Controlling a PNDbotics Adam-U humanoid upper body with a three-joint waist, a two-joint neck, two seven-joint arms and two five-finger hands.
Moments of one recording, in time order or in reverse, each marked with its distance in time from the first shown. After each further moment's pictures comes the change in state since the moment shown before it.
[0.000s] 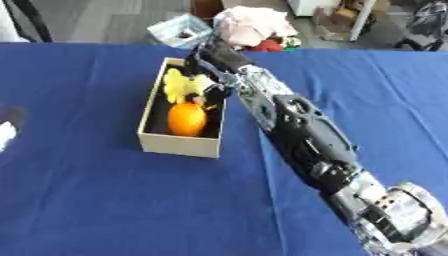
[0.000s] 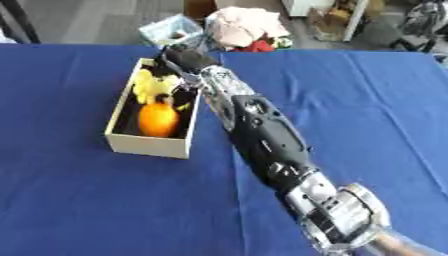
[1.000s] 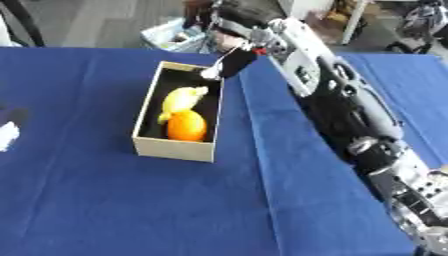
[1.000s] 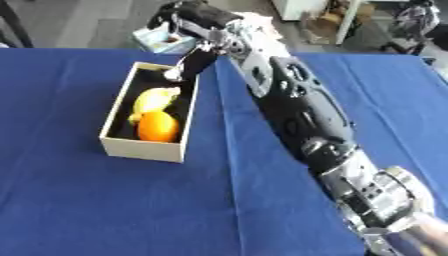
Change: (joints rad) left arm 0.004 0.001 0.002 0.000 0.000 -0.001 0.004; right arm -0.009 -0.236 0.062 -0.341 -0.347 -0.039 0.165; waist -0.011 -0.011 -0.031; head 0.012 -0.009
